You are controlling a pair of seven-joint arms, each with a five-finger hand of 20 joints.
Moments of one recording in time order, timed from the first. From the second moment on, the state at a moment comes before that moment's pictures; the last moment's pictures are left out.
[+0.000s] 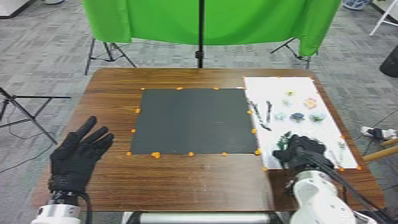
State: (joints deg) left arm 136.0 -59.5 -95.4 -123.7 32.7 7.5 22.6; right arm -102.8 -39.1 58.3 -124.2 -135.0 2.1 61.9
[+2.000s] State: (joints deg) left arm 131.0 -54.2 -95.5 -124.4 31.9 9.5 22.5; right arm -51.3 -75.1 16.2 -96.2 -131.6 -2.4 45.6
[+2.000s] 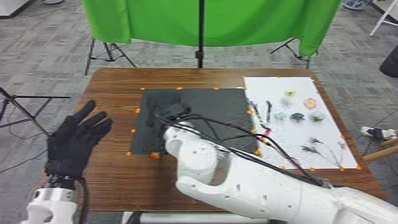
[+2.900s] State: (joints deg) left arm 124.1 -55.9 -94.5 -122.3 33.9 5.4 17.7; right arm -51.2 -76.5 14.3 -91.6 -121.5 -4.4 50.6
